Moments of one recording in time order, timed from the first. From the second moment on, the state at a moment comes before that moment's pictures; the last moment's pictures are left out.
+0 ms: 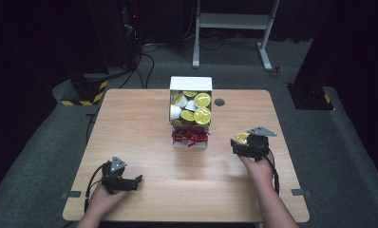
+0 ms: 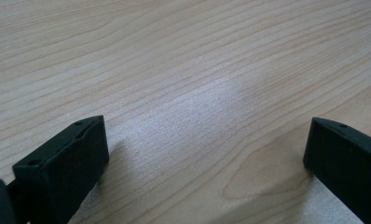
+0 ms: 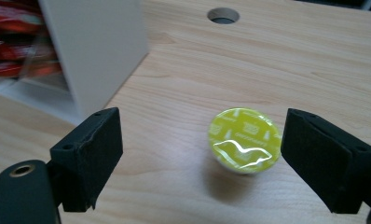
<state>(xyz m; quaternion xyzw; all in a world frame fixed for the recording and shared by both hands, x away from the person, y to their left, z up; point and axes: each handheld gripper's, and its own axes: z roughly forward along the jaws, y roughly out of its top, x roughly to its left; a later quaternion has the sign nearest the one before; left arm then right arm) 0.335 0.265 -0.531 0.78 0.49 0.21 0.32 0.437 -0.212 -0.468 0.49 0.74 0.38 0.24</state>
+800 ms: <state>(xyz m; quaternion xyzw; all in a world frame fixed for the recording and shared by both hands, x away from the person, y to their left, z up) 0.335 0.264 -0.531 0.79 0.48 0.21 0.32 0.351 -0.149 -0.525 0.43 0.82 0.32 0.21</state>
